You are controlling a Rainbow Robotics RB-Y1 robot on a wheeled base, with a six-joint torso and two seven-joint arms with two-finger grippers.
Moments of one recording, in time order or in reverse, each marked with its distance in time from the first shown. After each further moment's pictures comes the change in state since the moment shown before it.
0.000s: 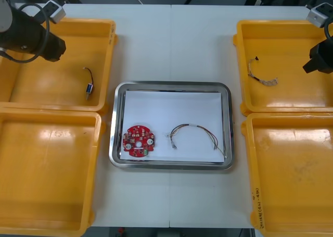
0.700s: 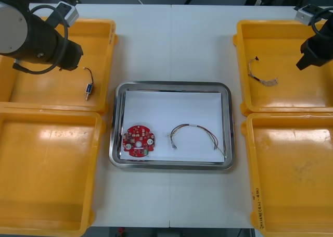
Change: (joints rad) right arm -0.177 0.018 0.080 0.322 0.070 -0.036 0.075; left arm 0.142 -0.041 0.002 -0.526 -0.122 0.280 0.446
